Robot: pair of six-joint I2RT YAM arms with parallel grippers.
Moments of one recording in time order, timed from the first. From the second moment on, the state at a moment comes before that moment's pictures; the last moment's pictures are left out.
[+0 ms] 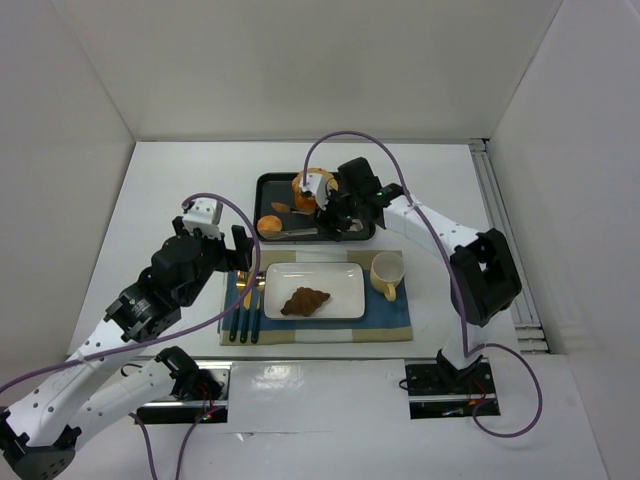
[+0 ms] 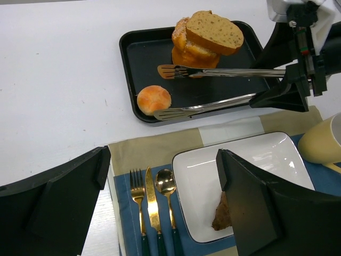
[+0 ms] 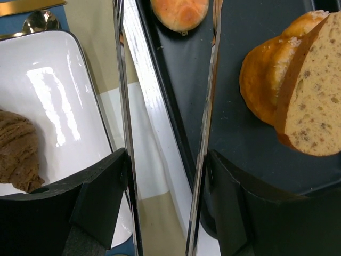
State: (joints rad) left arm -0.66 0.69 0.81 -0.41 -0.40 -0.25; right arm 0.56 1.74 1.35 -0.41 -0.43 -0.59
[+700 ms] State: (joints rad) left arm -0.66 0.69 0.81 -0.41 -0.40 -0.24; right arm 0.55 1.95 1.43 -0.41 -0.43 -0.57
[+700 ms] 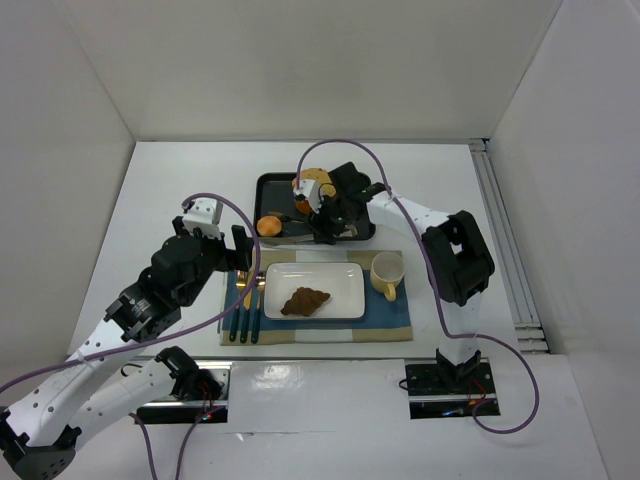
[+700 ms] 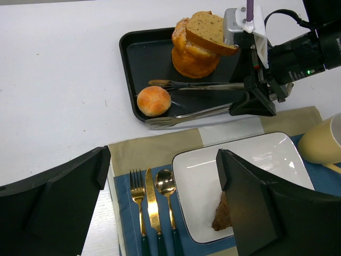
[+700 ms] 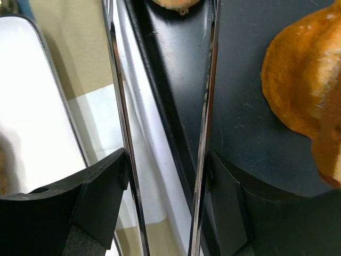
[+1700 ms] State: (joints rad) left arm -0.66 0.70 0.81 -0.40 -0.39 -0.24; right arm 0.52 1.94 1.54 -0.43 -0.54 -0.56
